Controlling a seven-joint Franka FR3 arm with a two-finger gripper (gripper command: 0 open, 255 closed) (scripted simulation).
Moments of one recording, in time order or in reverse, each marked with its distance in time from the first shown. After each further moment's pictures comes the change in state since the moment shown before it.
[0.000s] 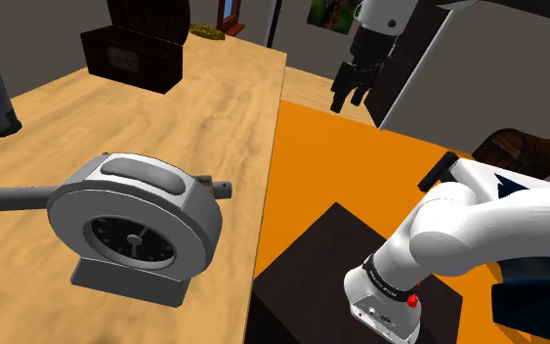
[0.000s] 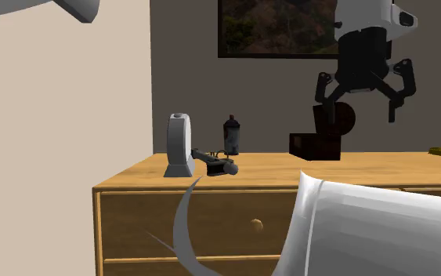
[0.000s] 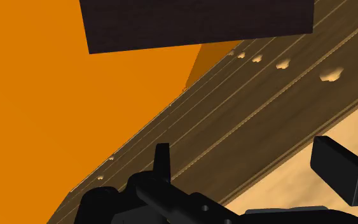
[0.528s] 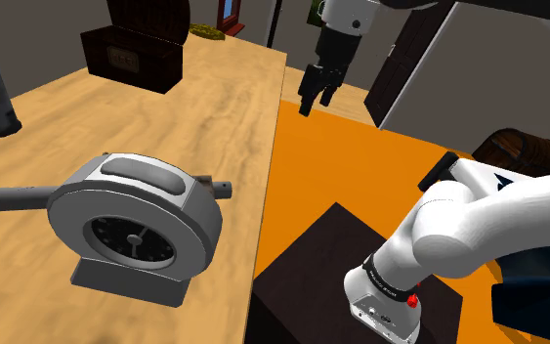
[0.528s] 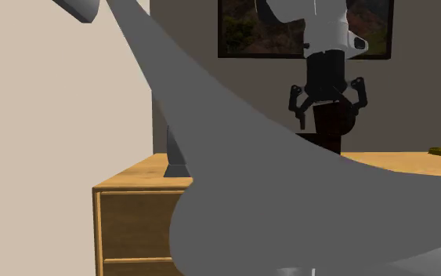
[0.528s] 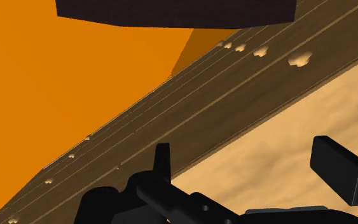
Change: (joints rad) arm 0.069 0.120 0.085 0.039 0.045 0.100 0.022
